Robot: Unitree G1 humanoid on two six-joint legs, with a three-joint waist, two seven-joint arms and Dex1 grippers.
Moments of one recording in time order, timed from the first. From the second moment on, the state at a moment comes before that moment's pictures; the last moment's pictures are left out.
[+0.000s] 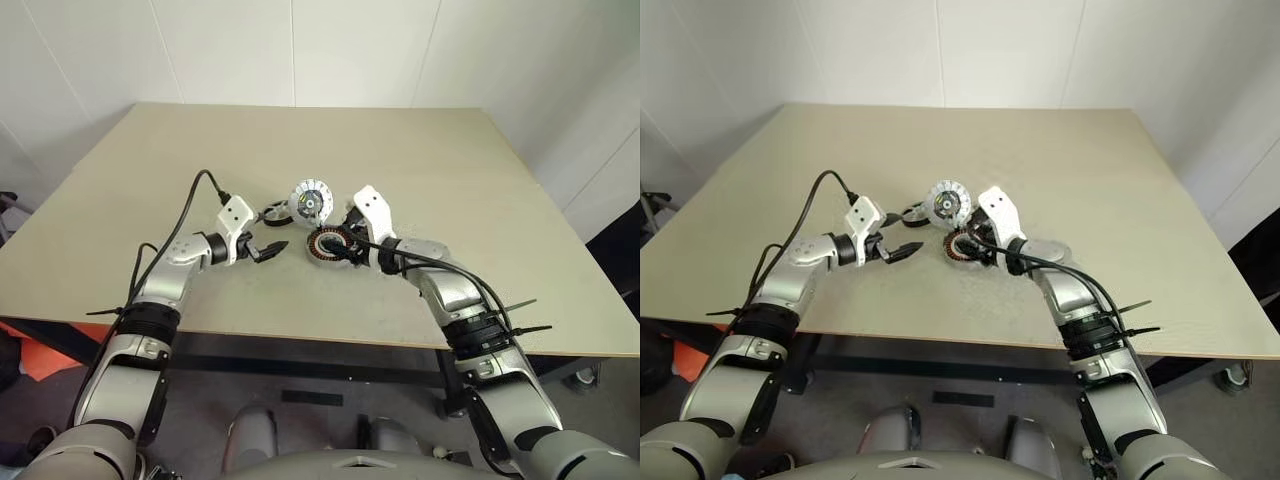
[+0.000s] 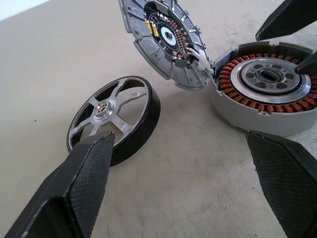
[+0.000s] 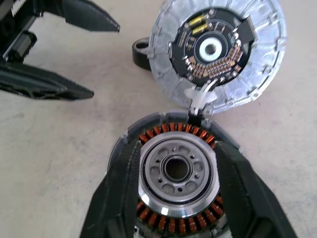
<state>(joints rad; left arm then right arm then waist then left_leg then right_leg) -0.58 0.40 -0.08 0.55 -0.10 0.03 -0.86 -0.55 -0.26 0.17 0.17 0.13 0.54 0.63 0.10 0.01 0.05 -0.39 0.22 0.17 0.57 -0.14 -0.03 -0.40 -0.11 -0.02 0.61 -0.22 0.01</state>
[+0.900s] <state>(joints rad) -0.59 0.39 -0.08 0.57 -0.09 0.01 -0.85 -0.55 -0.21 0.17 0.33 0.12 0.46 0.59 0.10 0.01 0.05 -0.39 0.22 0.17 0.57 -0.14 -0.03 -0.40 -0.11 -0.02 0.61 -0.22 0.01</state>
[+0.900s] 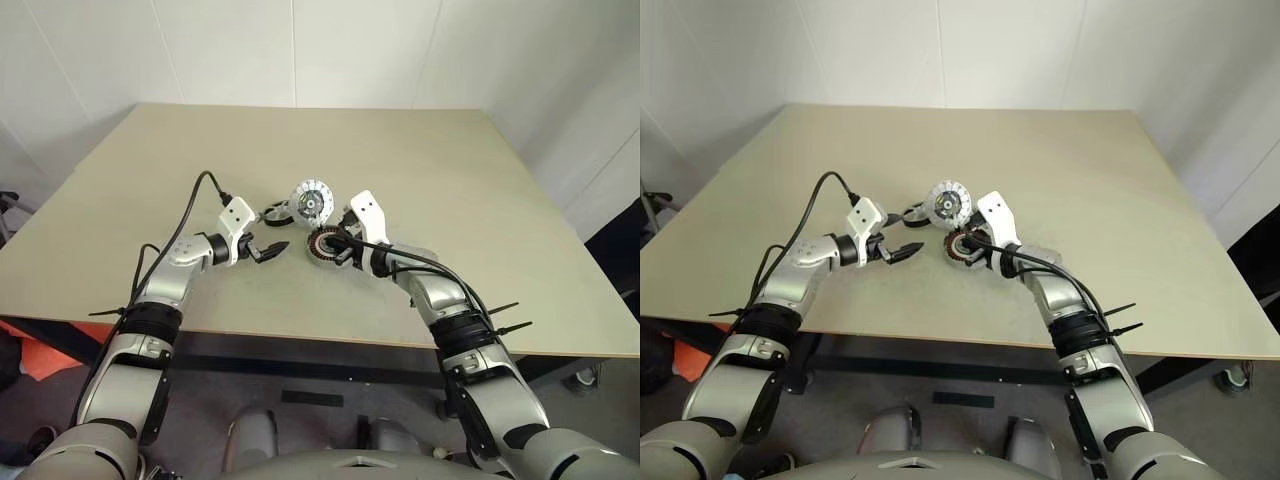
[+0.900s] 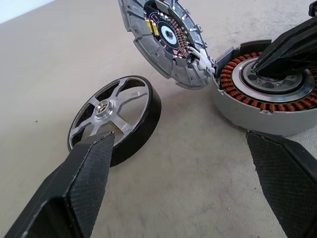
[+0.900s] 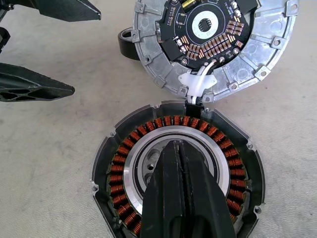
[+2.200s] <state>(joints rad) -0.59 0.39 -0.08 0.58 -0.09 0.01 -0.84 -0.63 -0.22 0.13 0.19 0.13 0.56 0.57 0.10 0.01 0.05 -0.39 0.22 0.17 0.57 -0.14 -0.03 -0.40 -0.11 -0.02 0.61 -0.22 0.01</state>
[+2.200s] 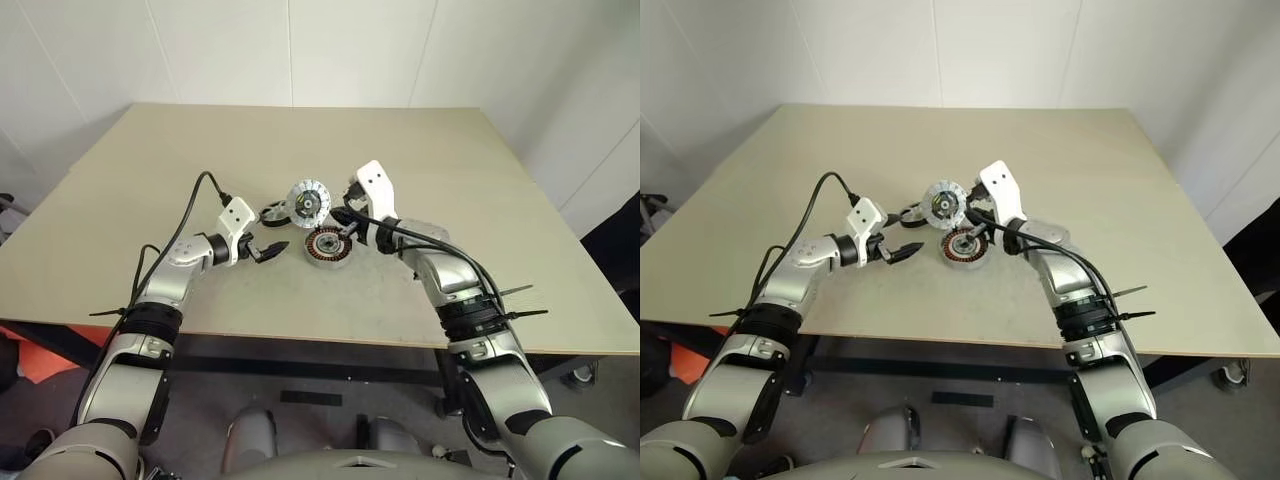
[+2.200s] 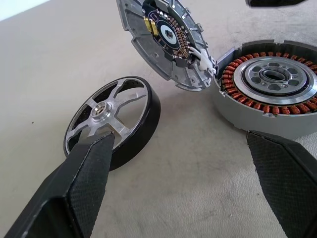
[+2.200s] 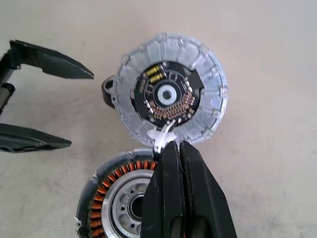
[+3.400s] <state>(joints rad) -0.65 0.29 0.26 0.64 -0.39 0.60 -0.56 -0.64 -0.25 0.05 0.12 0.18 0.62 0.55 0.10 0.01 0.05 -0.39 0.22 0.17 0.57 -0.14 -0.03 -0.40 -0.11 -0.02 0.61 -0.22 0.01</state>
